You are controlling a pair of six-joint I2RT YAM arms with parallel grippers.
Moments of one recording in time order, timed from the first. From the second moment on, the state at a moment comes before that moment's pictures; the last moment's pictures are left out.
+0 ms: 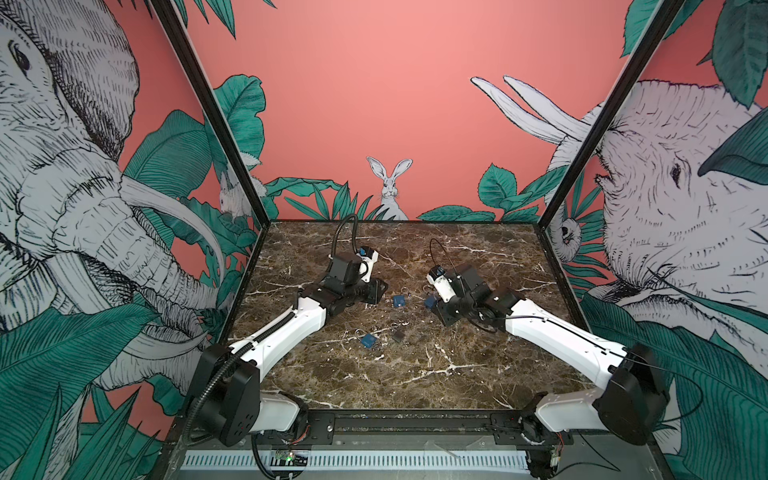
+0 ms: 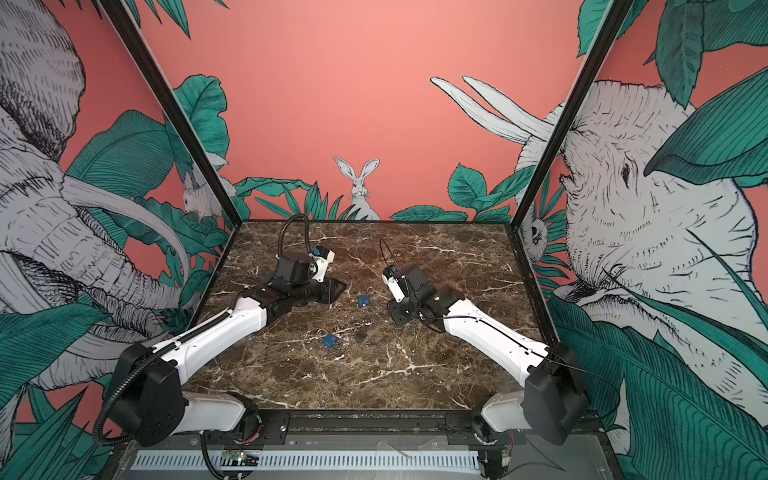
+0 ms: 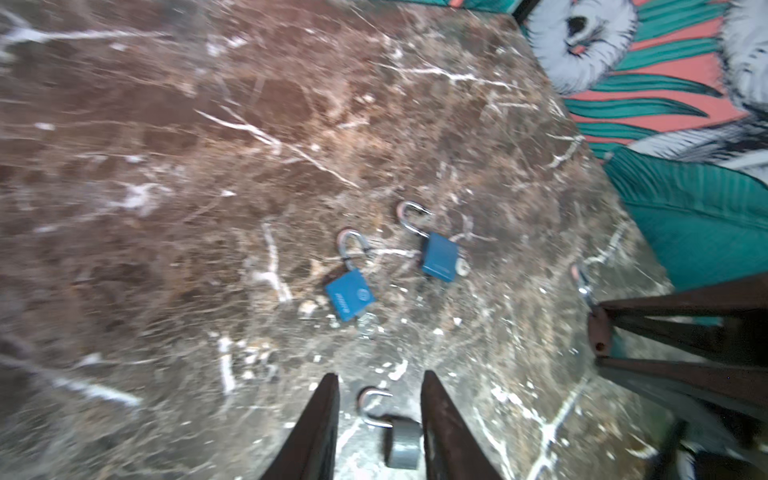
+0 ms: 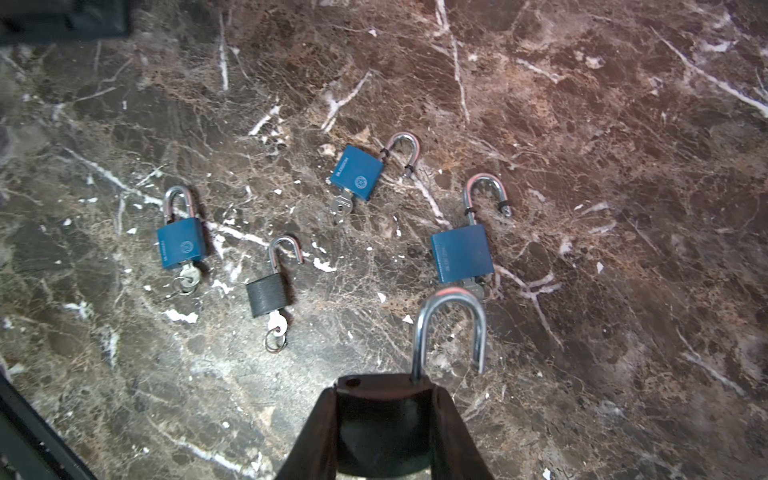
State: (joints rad) left arm -0.54 1.36 0.93 -0.25 0.30 -0.33; right arm 0.71 1.36 1.03 -0.60 -0.04 0.07
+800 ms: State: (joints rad) left arm -0.67 1.57 0.98 0.07 0.60 -0.62; right arm 0.78 1.34 1.05 -0.60 -0.06 0.07
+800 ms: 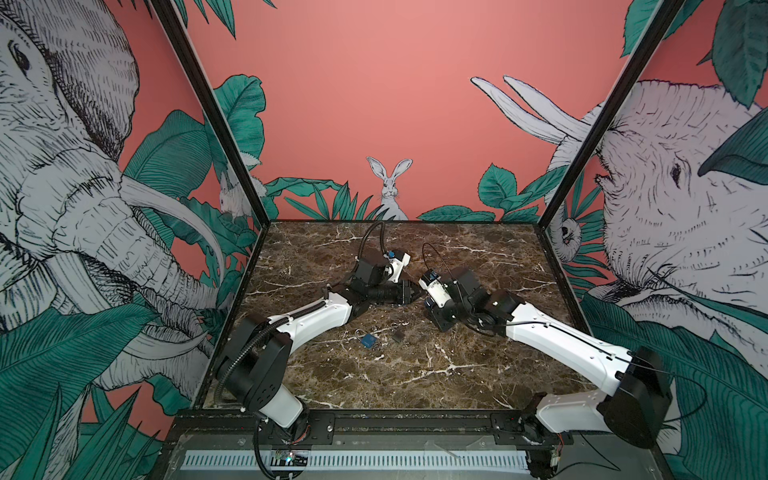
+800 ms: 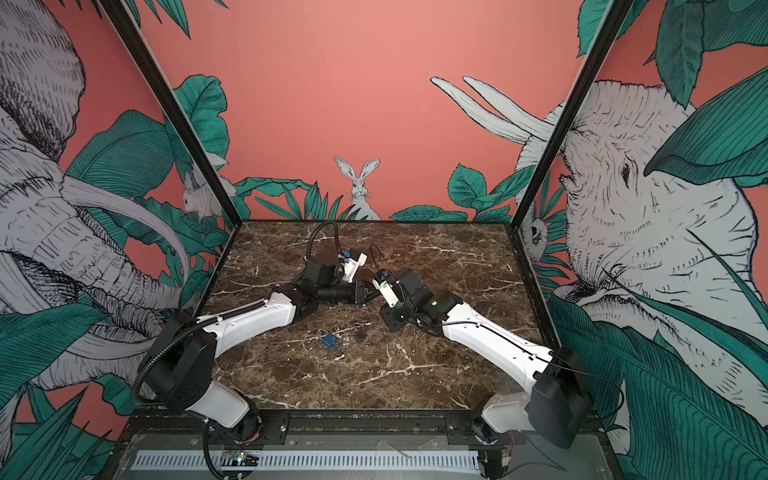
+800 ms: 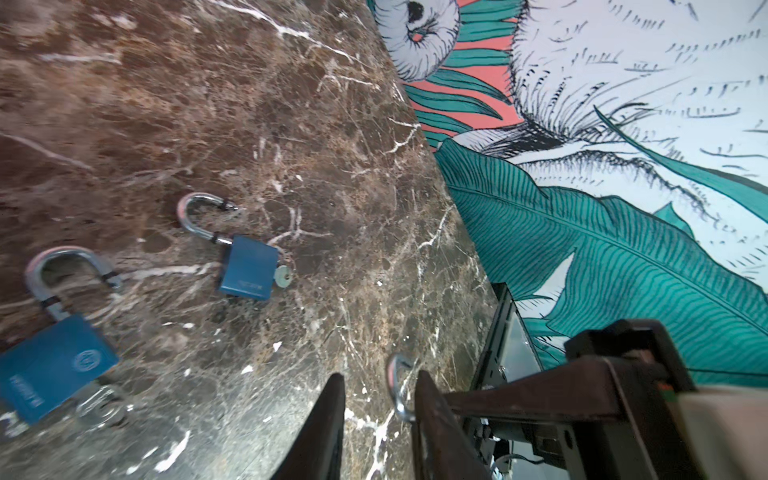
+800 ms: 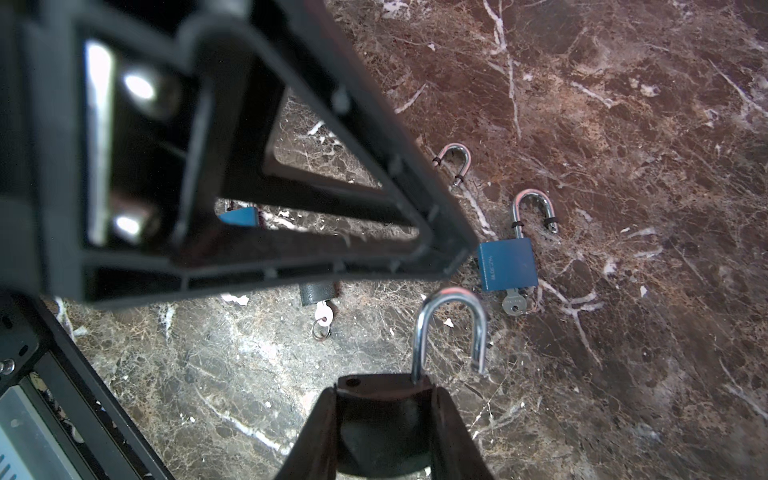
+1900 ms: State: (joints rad) left arm -0.68 1.64 1.00 0.08 0.69 -0.64; right arm 0.79 1.35 1.05 -0.58 -0.03 0.07
